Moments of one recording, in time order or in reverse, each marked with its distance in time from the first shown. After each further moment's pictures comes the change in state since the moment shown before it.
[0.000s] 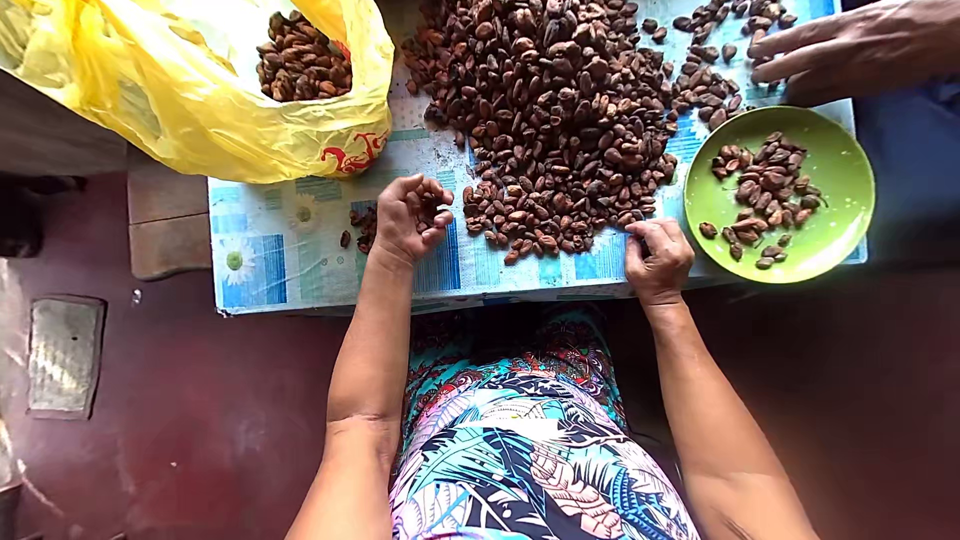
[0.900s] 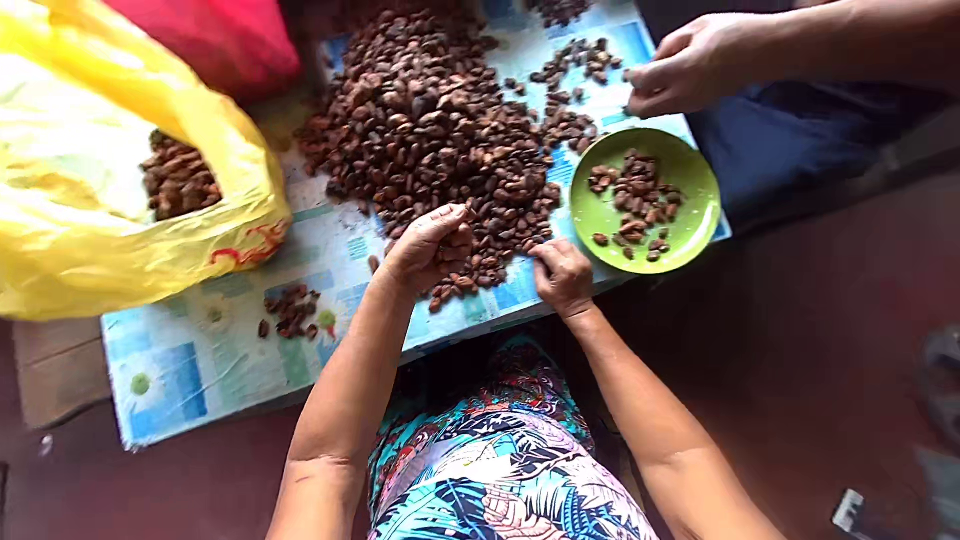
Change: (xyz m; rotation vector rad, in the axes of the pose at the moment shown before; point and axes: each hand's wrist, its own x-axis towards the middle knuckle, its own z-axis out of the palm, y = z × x) left_hand 0.041 -0.029 0.117 0.209 -0.562 -0.170; right_hand 0.002 -0.005 0.004 -0.005 0.054 0.030
